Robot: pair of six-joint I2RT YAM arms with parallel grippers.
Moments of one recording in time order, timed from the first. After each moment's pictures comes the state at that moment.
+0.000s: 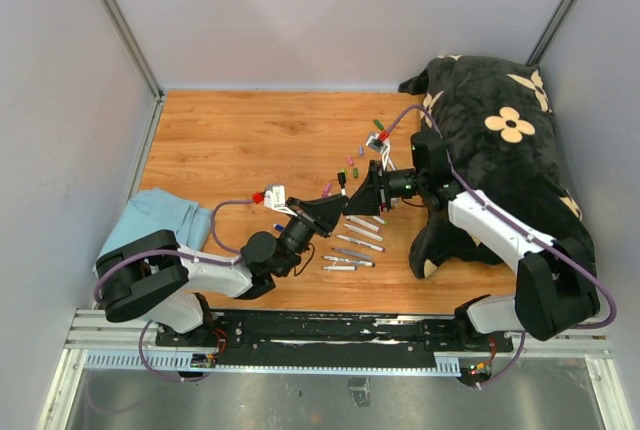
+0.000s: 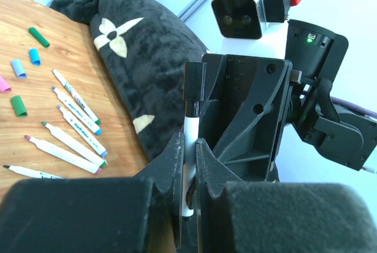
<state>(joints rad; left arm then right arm) -1.10 1.43 0.37 1.39 -0.52 -0.70 0.43 1.36 0.87 0.00 -1.12 0.23</state>
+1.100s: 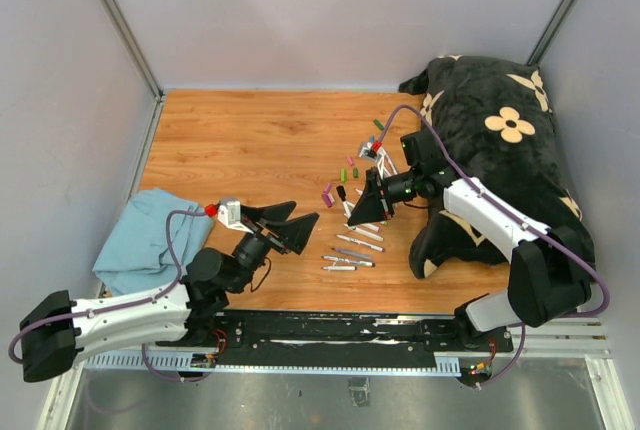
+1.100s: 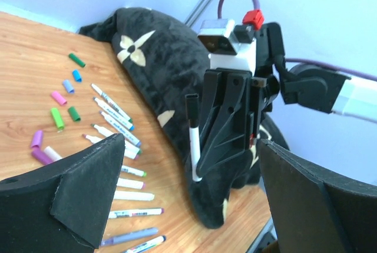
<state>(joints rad) -1.11 0.74 0.19 0.91 -0.50 -0.54 0.43 1.43 0.99 -0.41 -1.19 -0.17</state>
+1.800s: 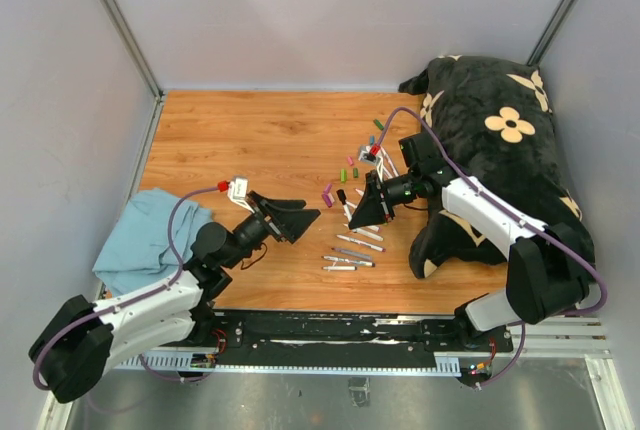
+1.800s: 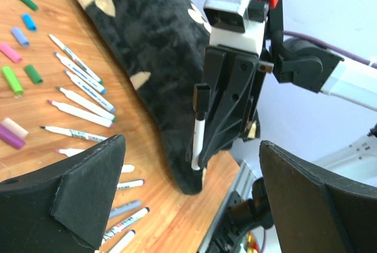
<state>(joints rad) -0.73 0.86 0.19 0.88 0.06 -0.82 0.43 1.45 0.99 -0.46 -1.19 -0.24</state>
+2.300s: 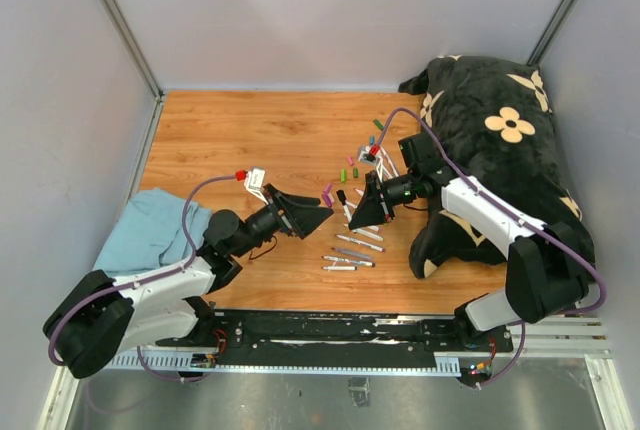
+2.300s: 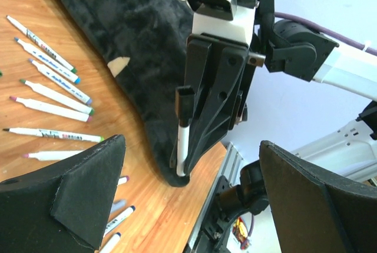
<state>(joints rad) -0.72 1.06 0.27 0.99 0.21 -0.87 0.43 1.45 0.99 -0.47 -1.19 -0.24</state>
